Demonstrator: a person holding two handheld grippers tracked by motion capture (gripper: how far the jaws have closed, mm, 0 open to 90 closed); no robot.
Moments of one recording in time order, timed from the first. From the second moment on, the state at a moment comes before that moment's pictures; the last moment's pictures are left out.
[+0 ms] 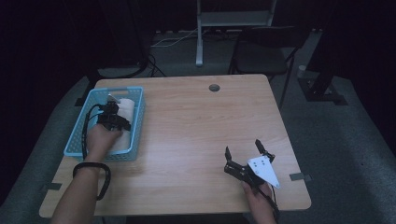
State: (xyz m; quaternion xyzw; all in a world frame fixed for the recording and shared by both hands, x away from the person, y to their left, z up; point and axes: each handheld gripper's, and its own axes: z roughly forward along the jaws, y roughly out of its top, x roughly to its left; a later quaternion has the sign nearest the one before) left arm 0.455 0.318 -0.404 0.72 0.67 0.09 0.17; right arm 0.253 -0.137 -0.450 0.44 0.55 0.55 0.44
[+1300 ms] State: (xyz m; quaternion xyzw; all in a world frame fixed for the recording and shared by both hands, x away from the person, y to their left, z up) left arm 0.405 0.351 -0.320 0.68 0.69 0.10 0.24; right arm 0.253 -0.136 -0.450 0.44 0.55 0.55 0.45
